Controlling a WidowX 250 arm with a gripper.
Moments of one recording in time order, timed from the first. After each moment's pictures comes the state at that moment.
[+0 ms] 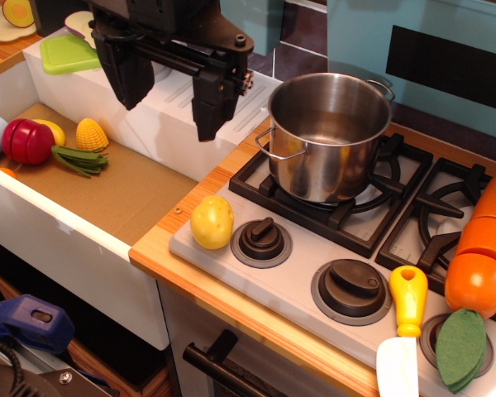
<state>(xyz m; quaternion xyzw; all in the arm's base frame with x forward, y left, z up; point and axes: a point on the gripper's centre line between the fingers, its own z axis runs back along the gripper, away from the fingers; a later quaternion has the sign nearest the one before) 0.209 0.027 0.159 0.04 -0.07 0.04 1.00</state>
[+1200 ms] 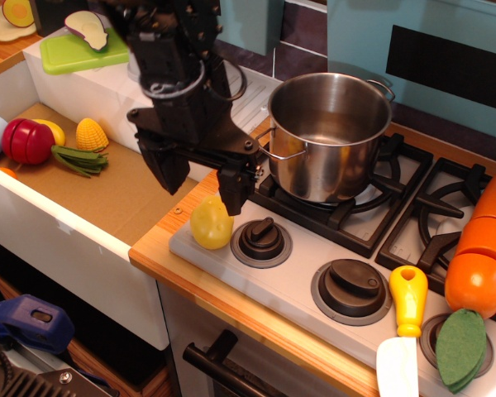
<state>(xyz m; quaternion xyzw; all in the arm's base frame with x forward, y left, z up) 0.234 0.032 0.062 -0.04 -0.10 0.05 0.99</state>
